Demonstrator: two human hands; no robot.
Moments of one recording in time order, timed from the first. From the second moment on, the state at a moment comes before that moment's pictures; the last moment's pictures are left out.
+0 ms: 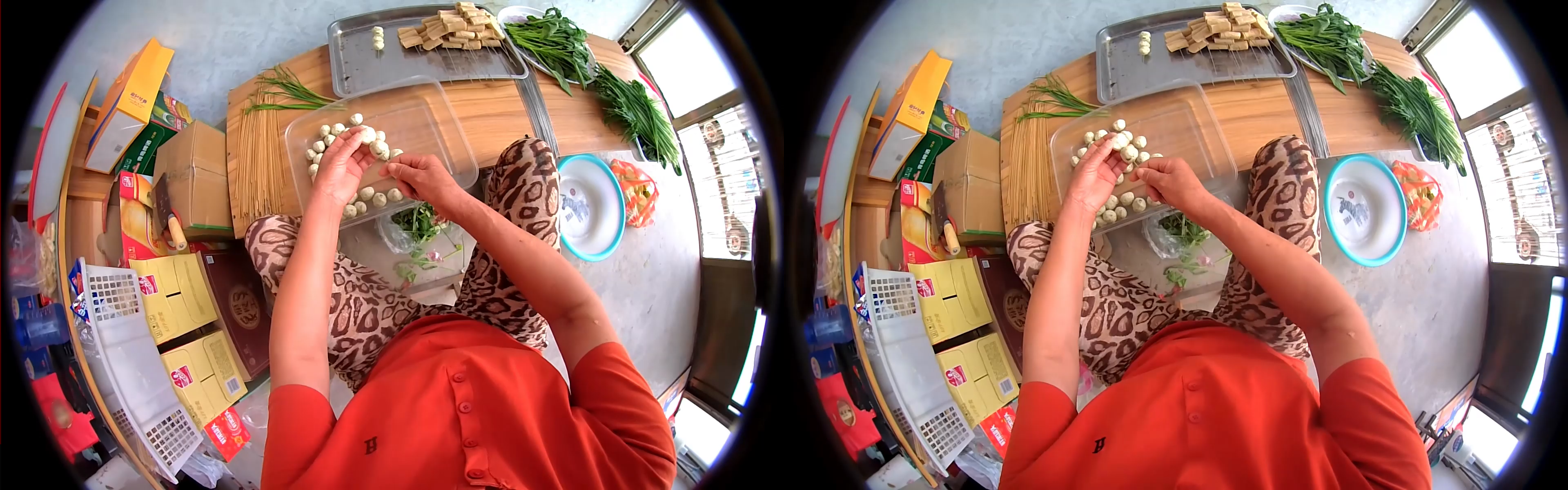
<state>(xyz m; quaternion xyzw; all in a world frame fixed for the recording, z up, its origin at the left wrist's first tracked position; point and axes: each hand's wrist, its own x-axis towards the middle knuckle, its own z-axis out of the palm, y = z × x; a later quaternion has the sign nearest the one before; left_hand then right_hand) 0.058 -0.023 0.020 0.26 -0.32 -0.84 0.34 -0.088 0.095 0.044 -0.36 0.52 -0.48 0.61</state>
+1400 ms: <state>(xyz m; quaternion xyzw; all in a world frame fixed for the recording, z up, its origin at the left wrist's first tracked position) 0.081 -0.055 0.000 0.33 -0.24 -0.80 0.45 -0.095 0.113 0.065 -0.44 0.54 -0.42 0.58</state>
